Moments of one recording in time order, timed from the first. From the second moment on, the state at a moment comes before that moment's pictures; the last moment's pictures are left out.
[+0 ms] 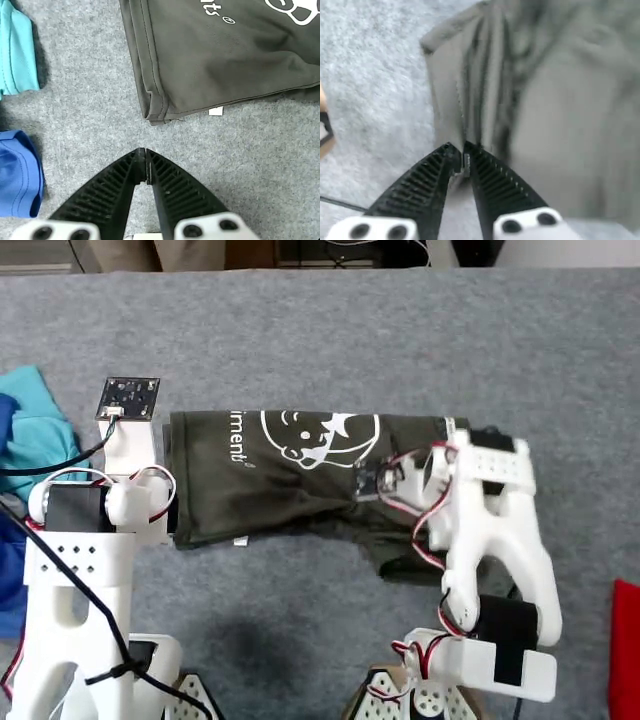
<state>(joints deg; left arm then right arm) -3.1 -44.1 31.4 90.4 -9.7 6.9 -6.5 32.5 79.3 84.0</state>
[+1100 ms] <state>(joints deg) -3.1 -44.1 31.4 90.4 -9.7 6.1 30.3 -27.4 94.4 80.8</state>
